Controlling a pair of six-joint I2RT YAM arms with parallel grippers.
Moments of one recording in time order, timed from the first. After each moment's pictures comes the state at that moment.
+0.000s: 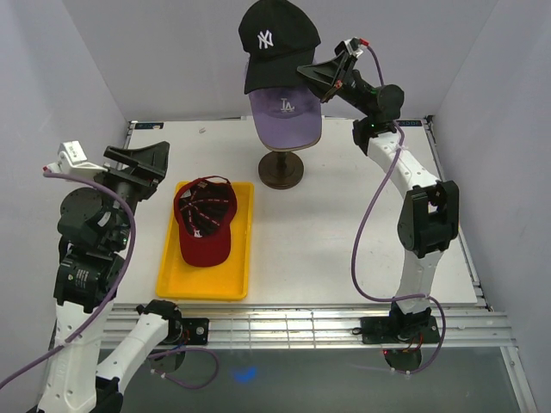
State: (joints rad) left arm -0.25 0.70 1.27 -0.48 -0.20 -0.86; right arm 0.32 1.95 1.76 1.00 -0.82 2.00
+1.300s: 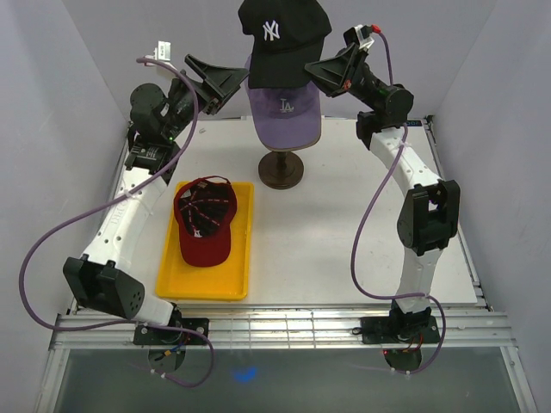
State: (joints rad) left arm -0.25 1.43 1.55 0.17 0.42 -1.06; right arm 0.29 1.97 1.83 1.22 -0.86 2.01
